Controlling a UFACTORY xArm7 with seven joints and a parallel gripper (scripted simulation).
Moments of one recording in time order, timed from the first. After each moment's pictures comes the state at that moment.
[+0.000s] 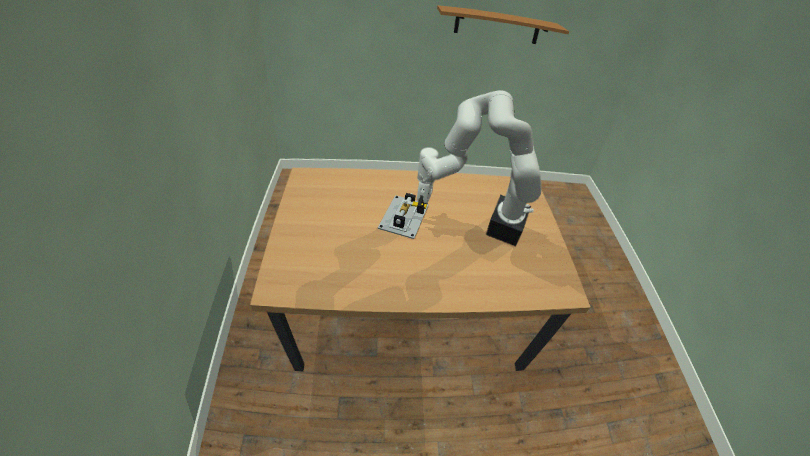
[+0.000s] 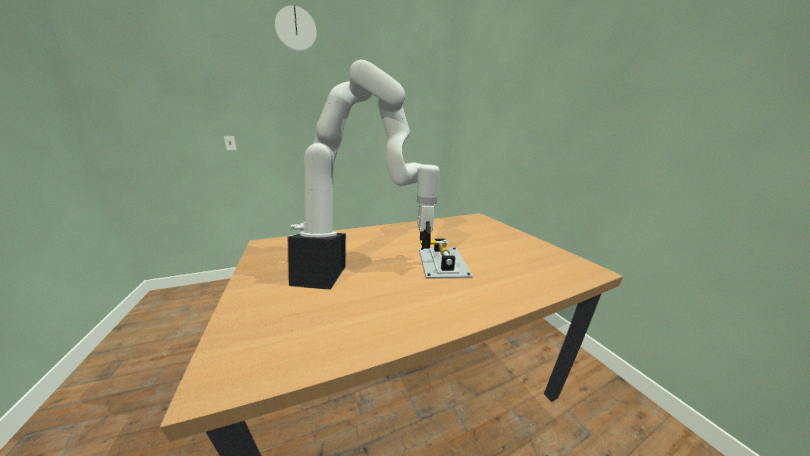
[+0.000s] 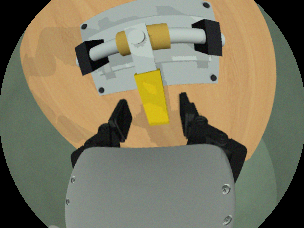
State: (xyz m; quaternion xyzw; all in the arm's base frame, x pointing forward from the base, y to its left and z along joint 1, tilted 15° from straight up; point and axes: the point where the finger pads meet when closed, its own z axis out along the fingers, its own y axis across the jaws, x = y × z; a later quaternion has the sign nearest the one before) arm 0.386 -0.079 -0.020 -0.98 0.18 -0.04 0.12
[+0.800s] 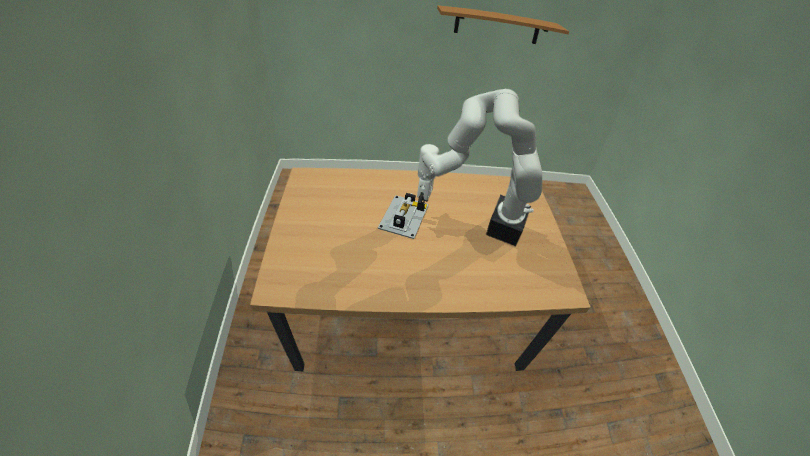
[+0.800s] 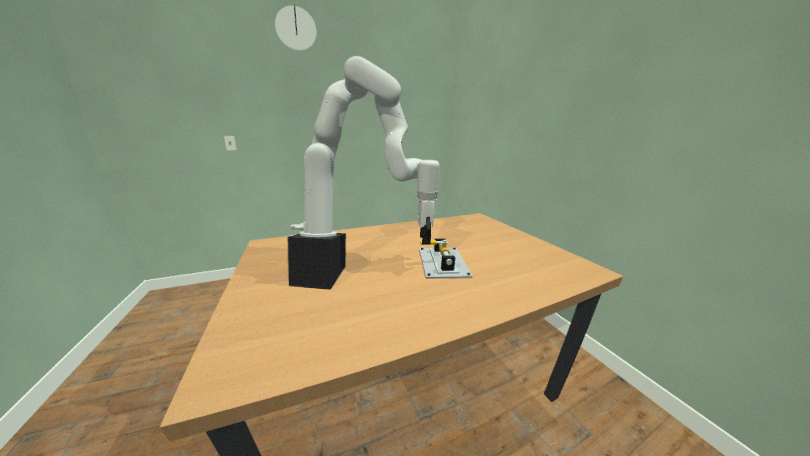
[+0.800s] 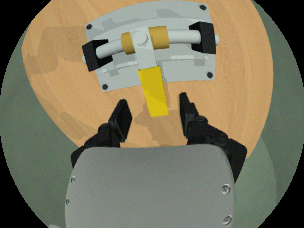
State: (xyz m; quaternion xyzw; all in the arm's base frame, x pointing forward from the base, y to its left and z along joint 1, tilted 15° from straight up) arm 0.385 -0.083 -0.004 -0.98 0.18 -0.04 0.12
